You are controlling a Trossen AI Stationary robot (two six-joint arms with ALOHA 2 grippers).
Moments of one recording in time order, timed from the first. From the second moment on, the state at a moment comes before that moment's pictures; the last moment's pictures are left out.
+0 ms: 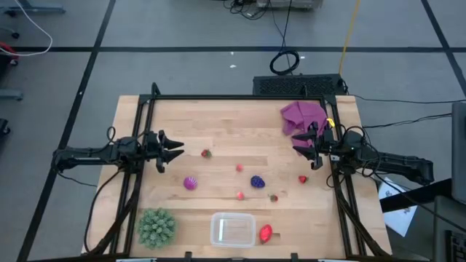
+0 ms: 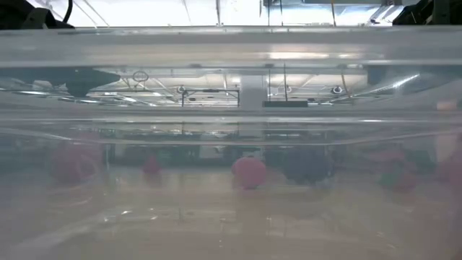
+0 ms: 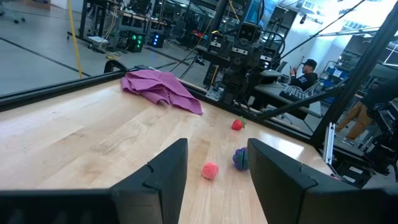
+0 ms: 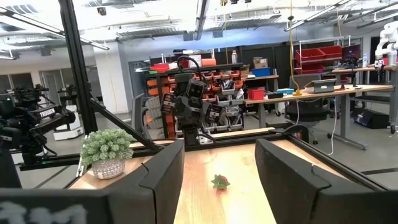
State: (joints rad) left arm 0.03 0.07 0.01 0.04 -0.11 -0.34; right arm -0.27 0.20 0.01 0.39 -0.21 0.15
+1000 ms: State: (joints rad) left arm 0.03 0.07 0.01 0.04 -0.11 -0.34; right arm -0.27 0.20 0.01 0.42 -0.21 0.30
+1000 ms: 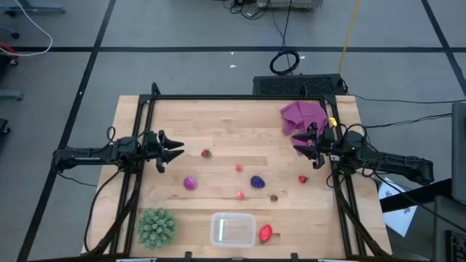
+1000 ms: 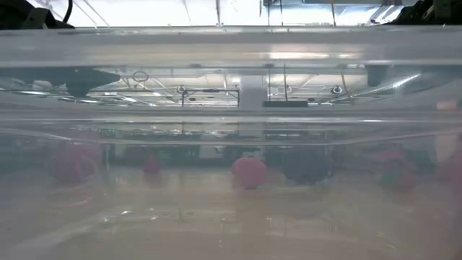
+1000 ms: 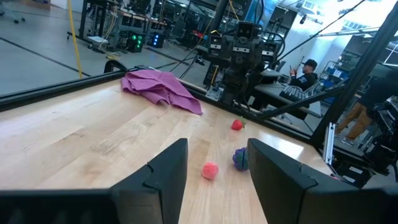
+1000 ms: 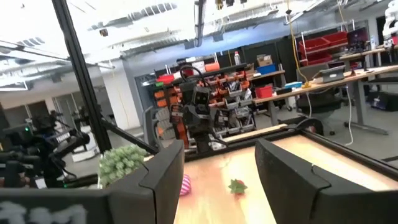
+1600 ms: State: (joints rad) left arm 0.03 0.07 0.01 0.14 -0.29 -0.21; right arm -0.27 0.20 0.01 0.53 -0.21 0.15
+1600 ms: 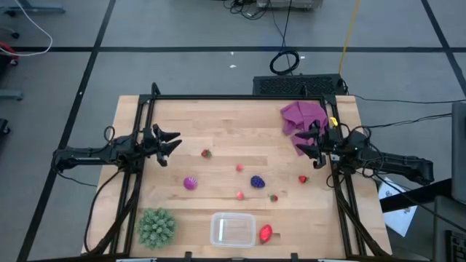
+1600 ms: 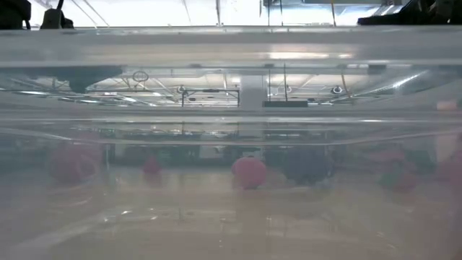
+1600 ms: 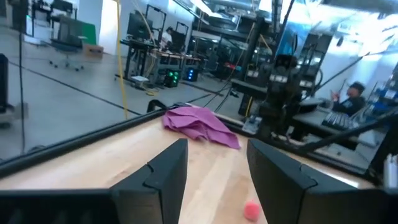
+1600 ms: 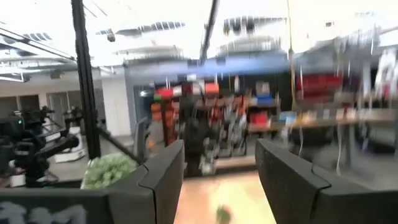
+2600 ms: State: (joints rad) left arm 0.03 0.13 0.66 -0.50 -0.36 -0.16; right arm -0.27 0.48 0.66 0.00 -0.04 -0.24
